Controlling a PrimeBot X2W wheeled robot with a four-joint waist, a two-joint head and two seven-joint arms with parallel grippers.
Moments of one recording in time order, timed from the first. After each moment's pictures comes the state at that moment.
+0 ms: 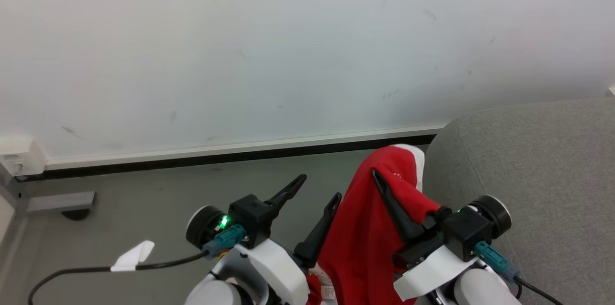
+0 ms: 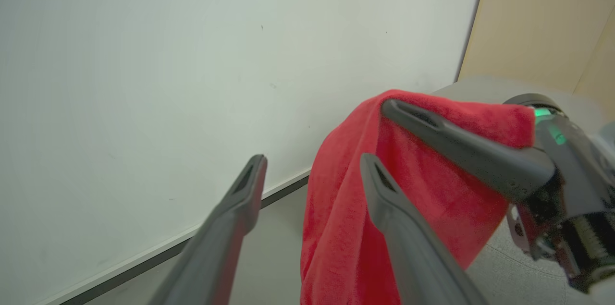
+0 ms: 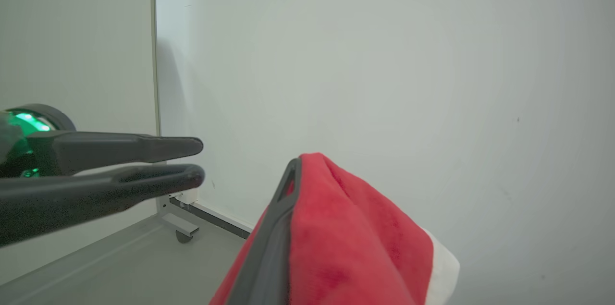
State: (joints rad) left arm -0.33 0.20 -0.58 0.03 -0.32 -0.02 0.03; right arm -0.37 -0.05 0.50 0.30 0.24 0.13 -0.26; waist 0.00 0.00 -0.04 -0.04
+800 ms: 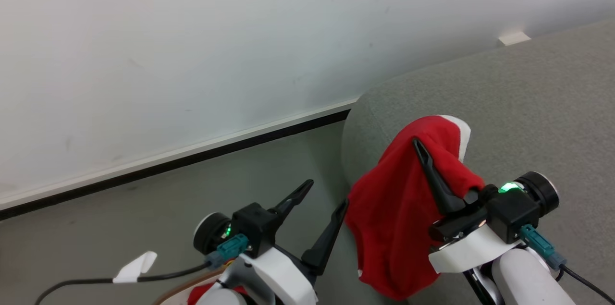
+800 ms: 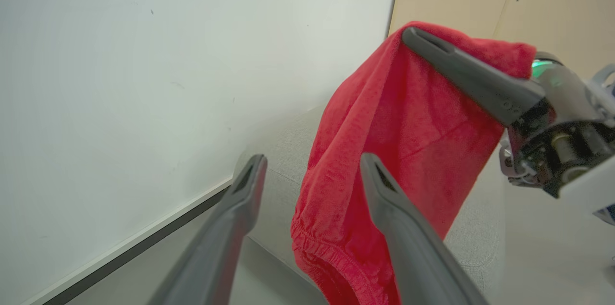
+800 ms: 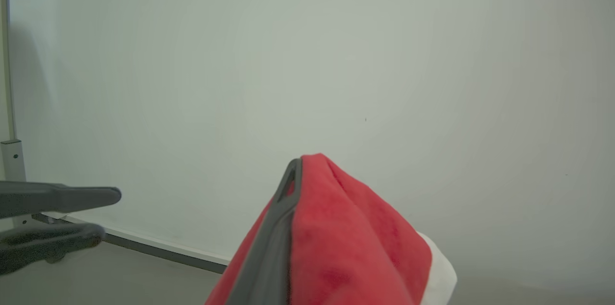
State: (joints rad) left arm -0.31 0.19 -0.60 0.01 -0.34 -0.01 0.01; right arm -0.39 -0.11 0.39 0.22 0.20 0.13 -0.26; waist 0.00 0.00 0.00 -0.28
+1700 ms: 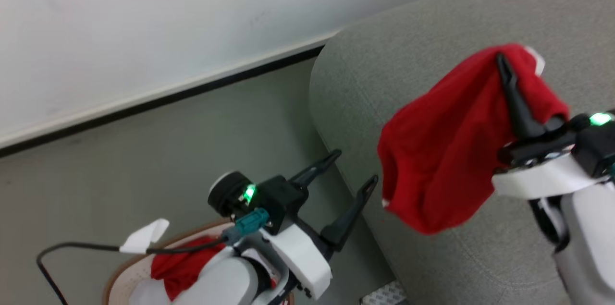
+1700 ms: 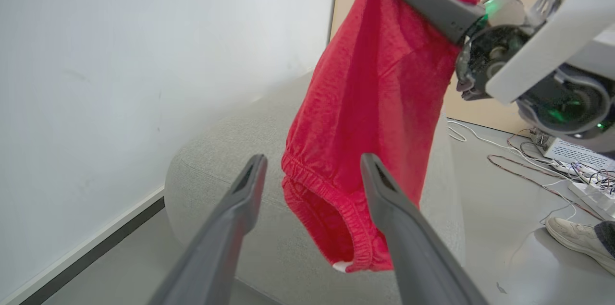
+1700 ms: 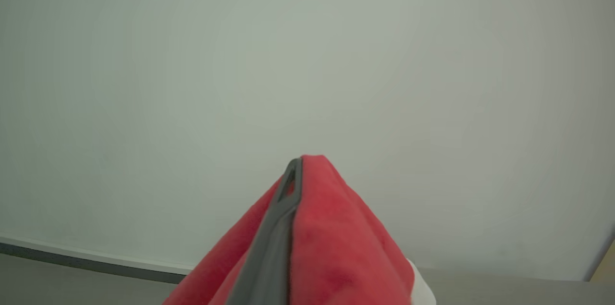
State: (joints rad) left arm -0.42 0.20 -0.66 -0.04 -0.32 -0.05 0.05; right arm -0.52 -0.19 0.24 0.19 0.21 0.13 -0.26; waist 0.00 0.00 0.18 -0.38
